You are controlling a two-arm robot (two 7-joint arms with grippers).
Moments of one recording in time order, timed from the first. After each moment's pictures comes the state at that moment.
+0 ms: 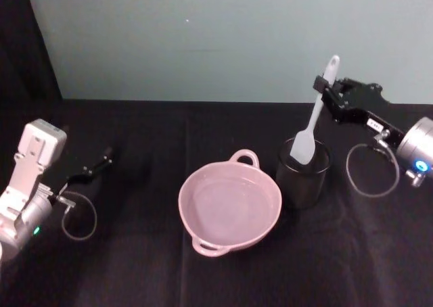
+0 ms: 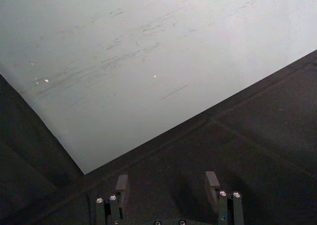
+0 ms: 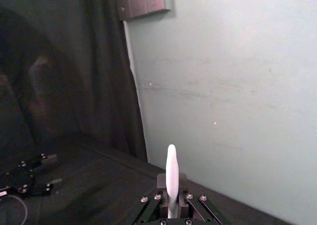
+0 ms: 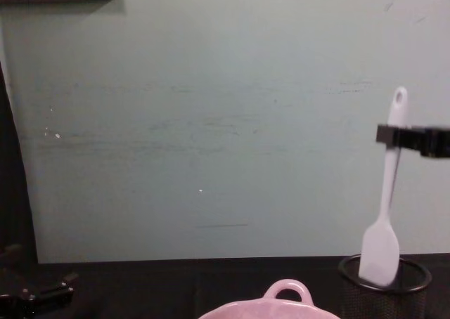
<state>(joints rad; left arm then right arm) -0.20 0.60 0.45 -1.41 -0.25 -0.12 0.03 0.33 0.60 -0.34 -1.56 0.70 0.07 0.41</state>
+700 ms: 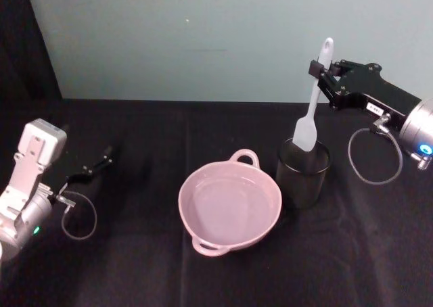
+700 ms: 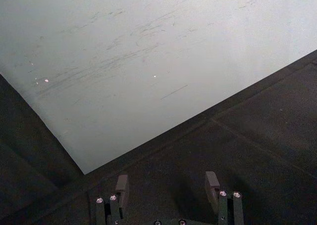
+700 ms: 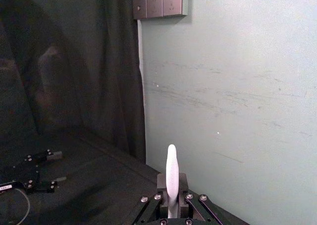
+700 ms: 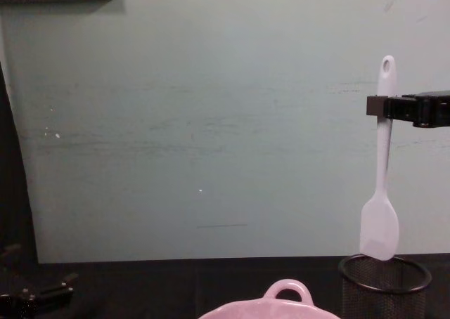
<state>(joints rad) -0.20 0.60 0.45 -1.41 -0.25 -0.12 0.03 0.36 0.63 -0.34 -1.66 0.64 0.15 0.40</state>
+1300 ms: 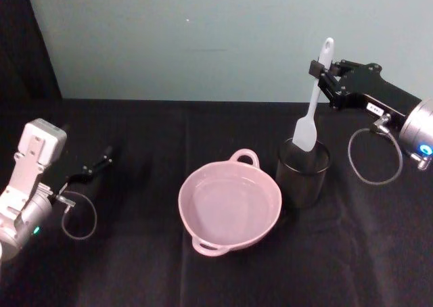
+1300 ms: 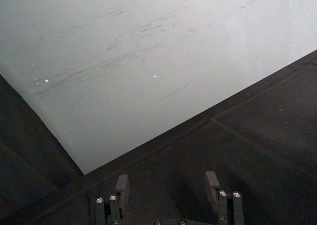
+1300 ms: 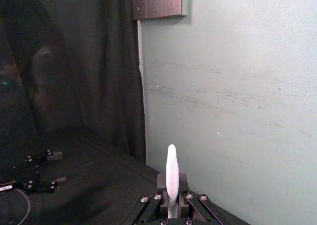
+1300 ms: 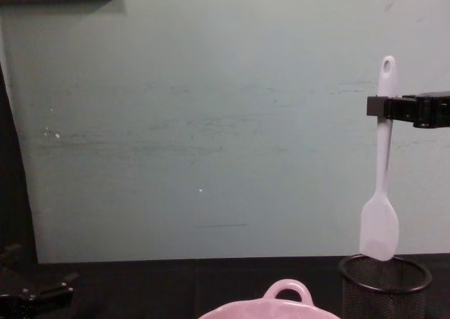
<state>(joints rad) -0.20 0.60 0.45 -1.41 -0.25 -0.12 0.03 0.36 0.63 -0.34 -1.65 0.64 0.15 0.40</state>
